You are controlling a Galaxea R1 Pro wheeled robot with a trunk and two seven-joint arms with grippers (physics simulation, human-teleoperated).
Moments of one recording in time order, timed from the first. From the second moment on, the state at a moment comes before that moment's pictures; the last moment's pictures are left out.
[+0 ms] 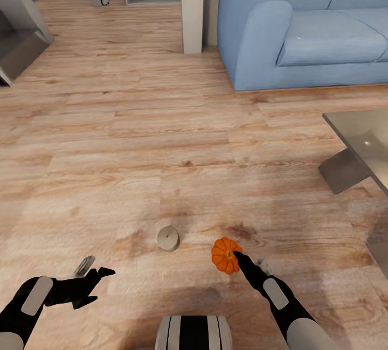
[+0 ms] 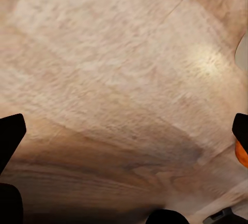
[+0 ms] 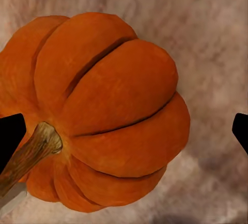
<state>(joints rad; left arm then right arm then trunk) -0.50 0.27 0.31 -0.70 0.74 1.00 -0.14 -0.59 0.07 -0.31 -0.46 -0.67 0.23 0.15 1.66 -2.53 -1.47</state>
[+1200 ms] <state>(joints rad) -0.50 0.27 0.31 -0.70 0.74 1.00 -0.14 -0.59 0.07 -0.31 -0.48 -0.68 0.24 0.15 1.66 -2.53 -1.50</state>
